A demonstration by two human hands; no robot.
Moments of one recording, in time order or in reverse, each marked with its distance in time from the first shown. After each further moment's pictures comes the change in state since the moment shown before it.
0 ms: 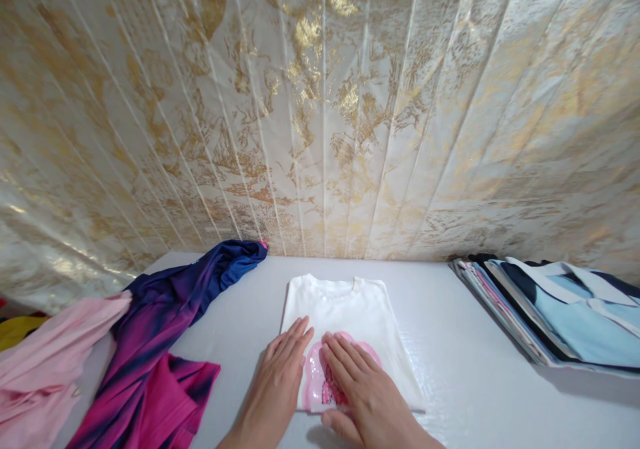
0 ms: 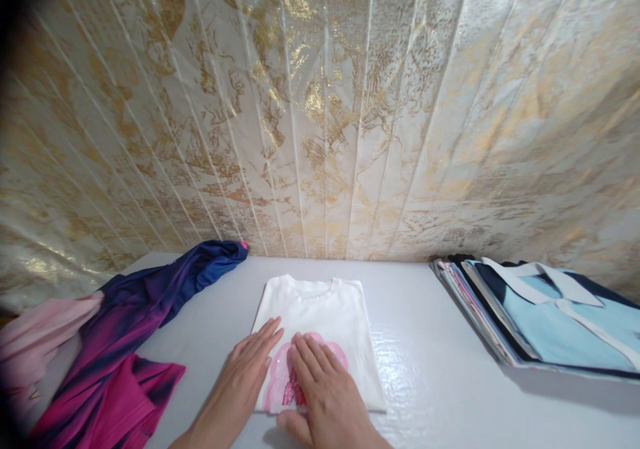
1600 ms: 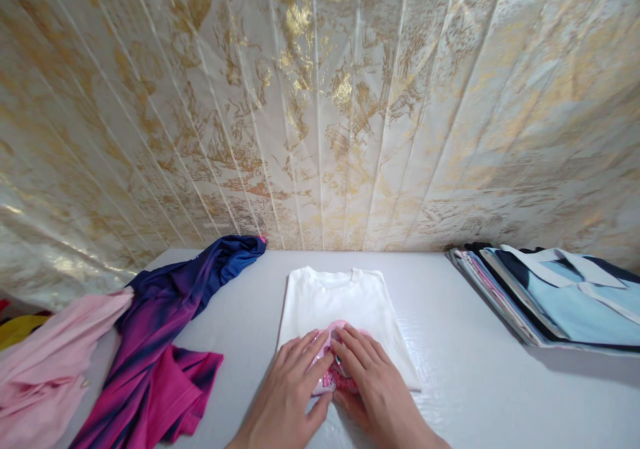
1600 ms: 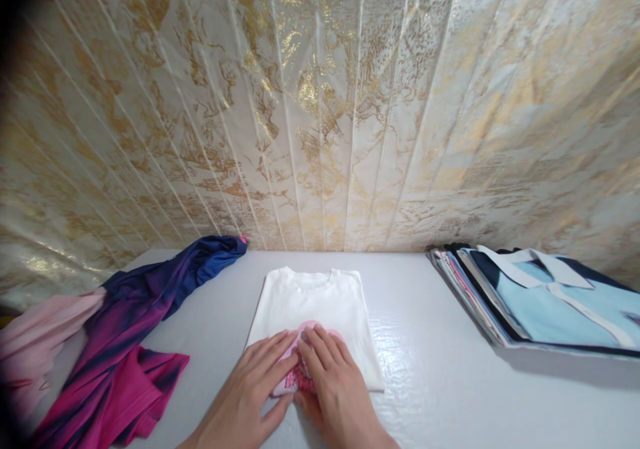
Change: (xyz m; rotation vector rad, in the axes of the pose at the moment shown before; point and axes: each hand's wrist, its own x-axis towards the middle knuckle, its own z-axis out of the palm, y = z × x) left_hand 0.000 0.038 -0.035 -0.078 -0.216 0.144; right_hand -0.010 -0.010 -0.007 -0.021 0.123 0.113
